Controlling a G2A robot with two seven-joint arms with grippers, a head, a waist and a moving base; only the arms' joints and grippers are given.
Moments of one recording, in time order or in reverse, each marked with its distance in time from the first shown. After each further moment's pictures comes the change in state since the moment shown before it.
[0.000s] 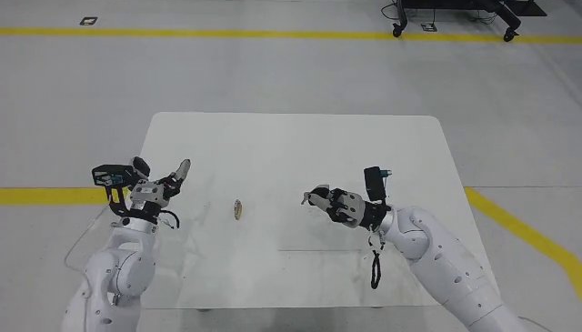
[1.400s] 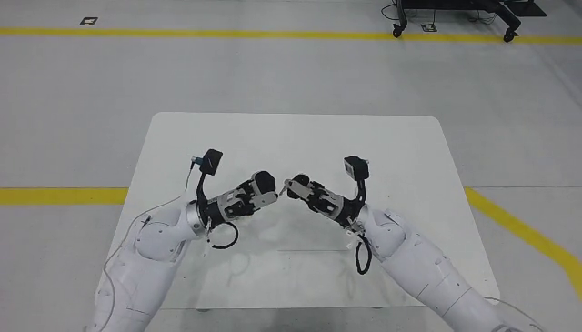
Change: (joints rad) left arm -0.309 0.009 0.308 0.266 -0.913 -0.611 -0.760; right arm 0.113 -0.082 -0.182 0.109 0.570 0.029 0.205
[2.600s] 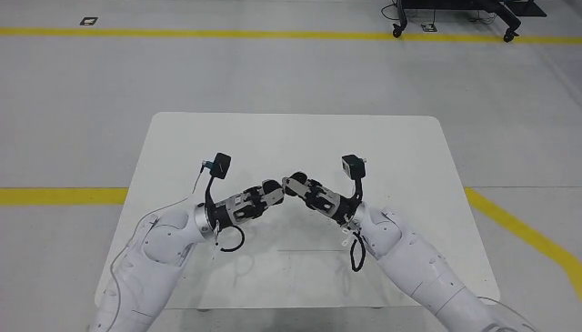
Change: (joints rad) left arm -0.007 0.020 0.057 0.000 0.094 0.034 0.089; right arm -0.008 -0.042 0.038 0.035 -0.044 -0.008 0.002
